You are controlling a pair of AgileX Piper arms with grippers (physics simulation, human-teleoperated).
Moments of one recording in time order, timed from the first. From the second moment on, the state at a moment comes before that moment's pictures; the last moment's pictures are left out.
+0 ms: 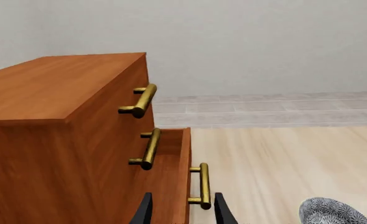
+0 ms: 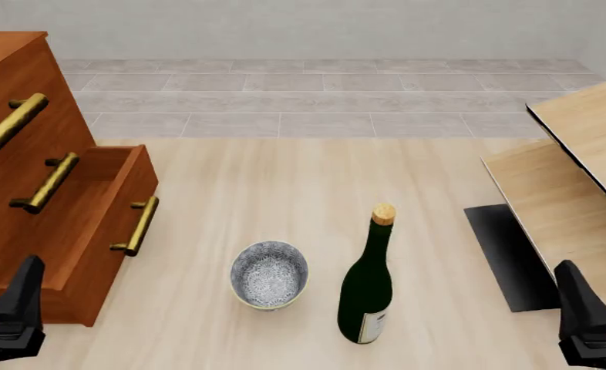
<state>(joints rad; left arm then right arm) 0.05 0.06 0.00 -0.05 0.05 0.00 0.00 0.00 0.00 0.00</state>
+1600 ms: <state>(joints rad) -0.46 0.42 0.00 -0.27 0.01 0.01 0.04 0.00 -0.02 0.00</state>
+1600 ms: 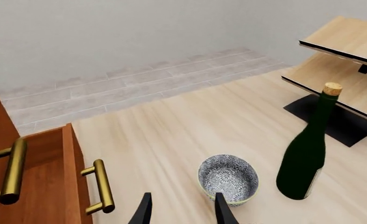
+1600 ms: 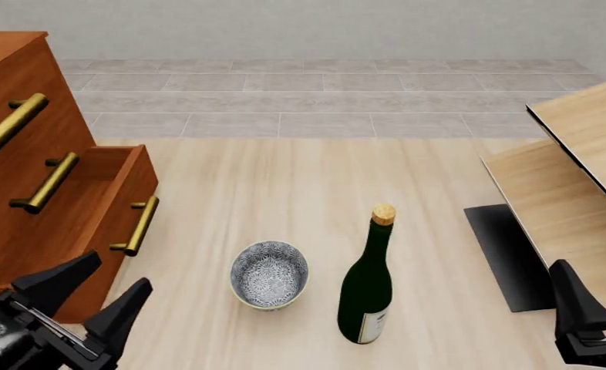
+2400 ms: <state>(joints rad) -0.52 1.34 0.00 -0.99 -0.09 0.02 0.03 0.00 -0.02 0.00</state>
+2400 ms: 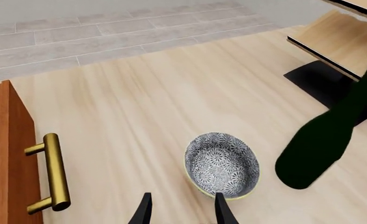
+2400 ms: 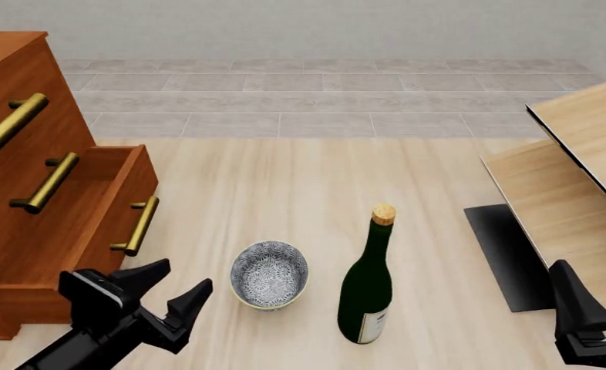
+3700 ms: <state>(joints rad) -0.29 1.77 -0.08 -1.22 -0.10 0.02 0.02 0.00 -0.01 -0.01</state>
